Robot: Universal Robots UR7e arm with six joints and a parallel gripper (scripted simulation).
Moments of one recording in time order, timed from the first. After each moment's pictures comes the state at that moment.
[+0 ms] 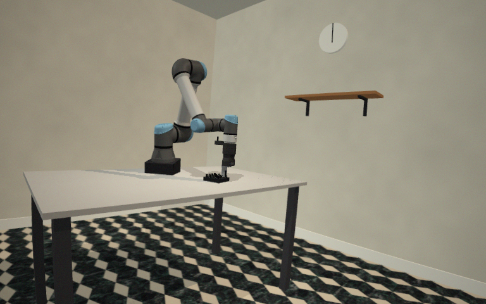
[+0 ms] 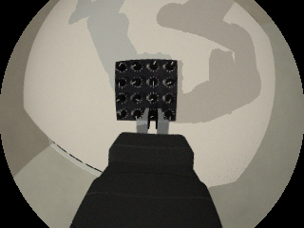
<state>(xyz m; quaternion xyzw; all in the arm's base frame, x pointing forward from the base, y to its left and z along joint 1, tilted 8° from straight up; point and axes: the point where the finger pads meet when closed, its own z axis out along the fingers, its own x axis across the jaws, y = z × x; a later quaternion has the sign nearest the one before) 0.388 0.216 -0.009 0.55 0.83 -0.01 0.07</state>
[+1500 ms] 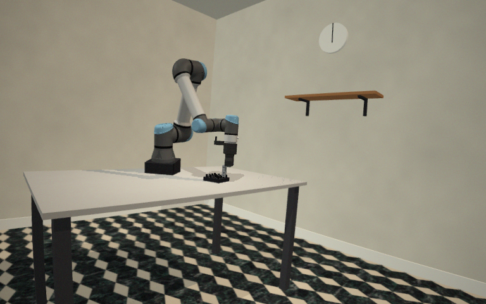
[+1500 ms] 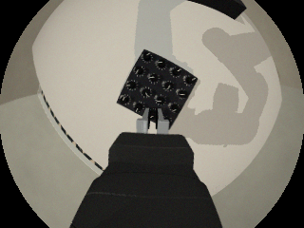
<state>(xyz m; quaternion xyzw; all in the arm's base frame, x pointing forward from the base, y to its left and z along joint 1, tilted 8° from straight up) 0.388 0.216 -0.009 0.34 0.94 -0.02 0.06</state>
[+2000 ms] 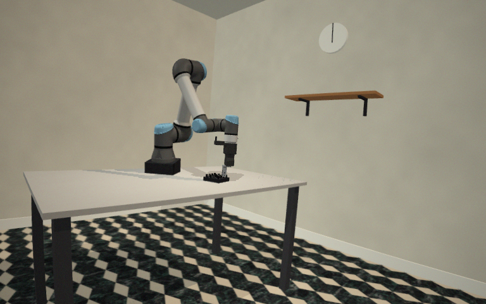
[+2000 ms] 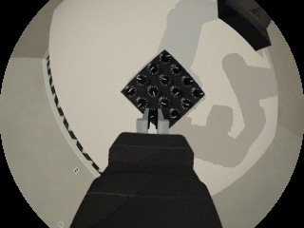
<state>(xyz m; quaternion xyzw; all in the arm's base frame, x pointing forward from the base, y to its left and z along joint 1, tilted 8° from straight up) 0.388 0.216 -0.009 0.19 0.98 -0.03 0.06</state>
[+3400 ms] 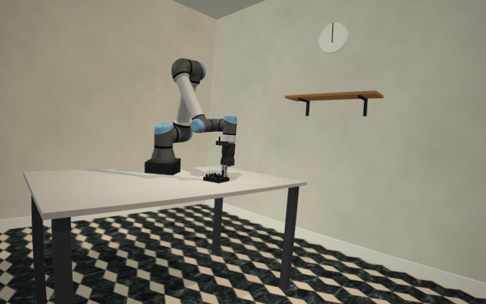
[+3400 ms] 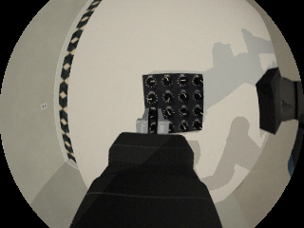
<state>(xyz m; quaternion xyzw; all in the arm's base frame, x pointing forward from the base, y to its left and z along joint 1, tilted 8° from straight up) 0.388 0.216 -0.009 -0.16 0.99 -0.05 0.05</state>
